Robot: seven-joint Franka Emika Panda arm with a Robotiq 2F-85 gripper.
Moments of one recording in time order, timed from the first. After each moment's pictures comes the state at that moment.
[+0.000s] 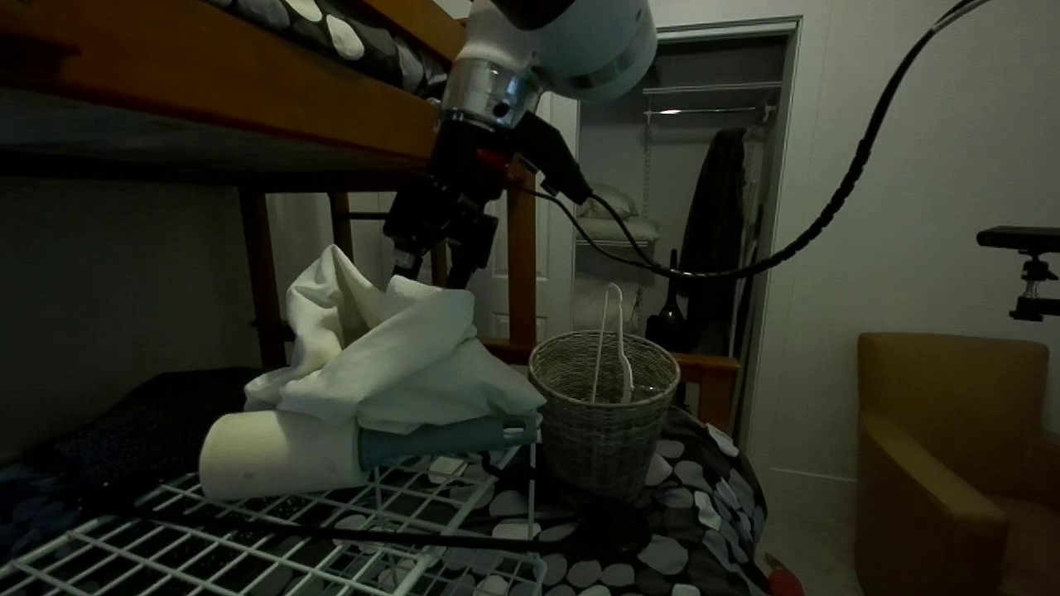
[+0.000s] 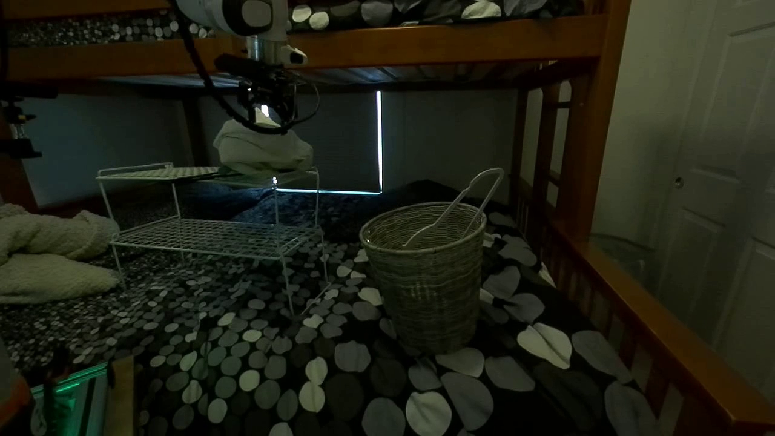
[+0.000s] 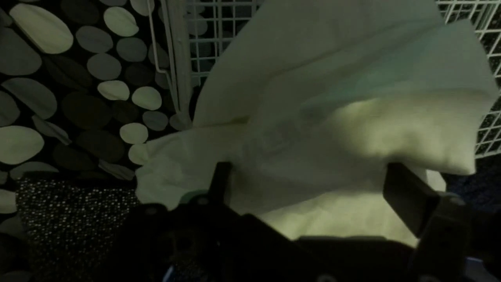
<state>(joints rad) 0.33 -0.01 0.26 -1.78 0.30 1.98 -0.19</state>
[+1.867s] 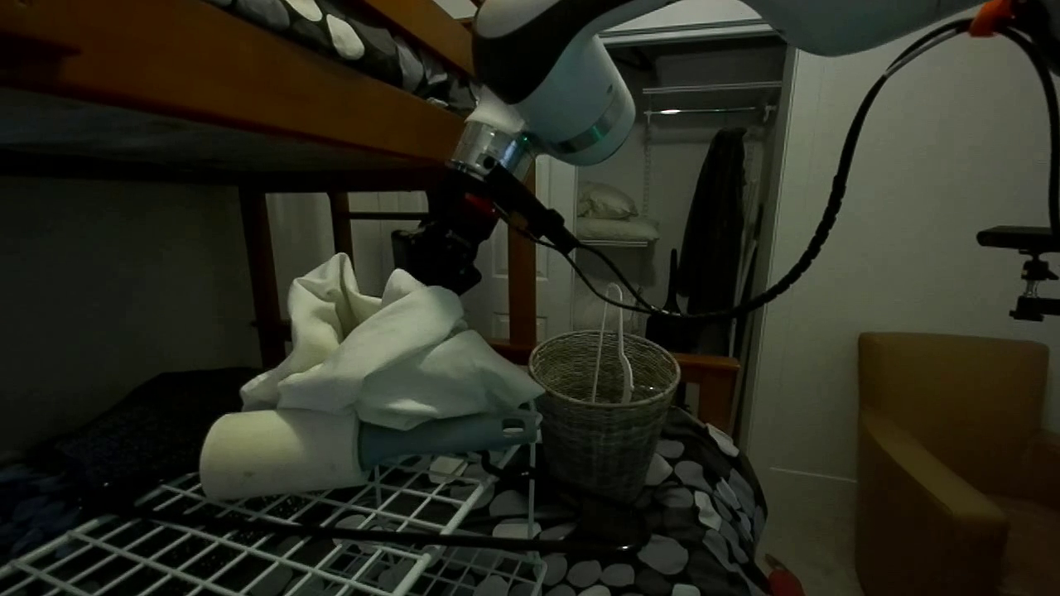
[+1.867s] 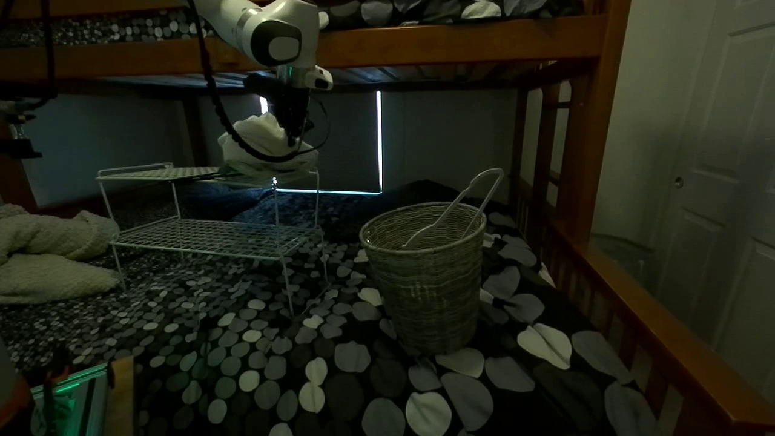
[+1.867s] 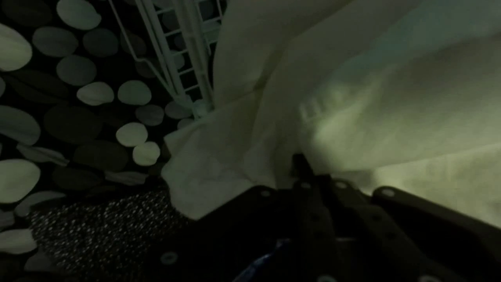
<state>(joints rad) 0.26 0.08 0.27 -1.79 0.46 2.15 -0.11</state>
